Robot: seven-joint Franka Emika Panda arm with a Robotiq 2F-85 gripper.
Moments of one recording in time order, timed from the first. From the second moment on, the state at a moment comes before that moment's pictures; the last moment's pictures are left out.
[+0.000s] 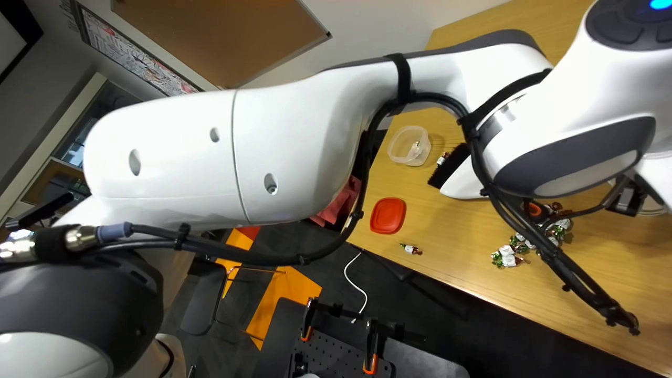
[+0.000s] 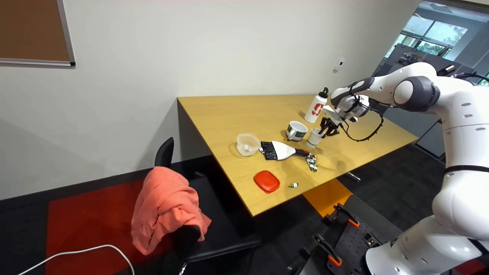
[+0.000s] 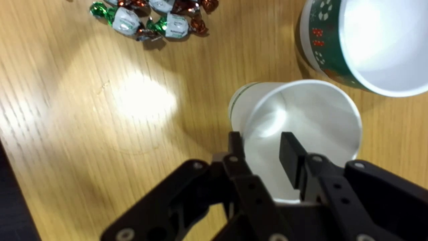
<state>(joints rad) -0.63 0.82 -0.28 -1.54 0.47 2.40 0.78</state>
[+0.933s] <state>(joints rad) -0.58 0.45 -0.22 -1.66 0.45 2.16 0.34</state>
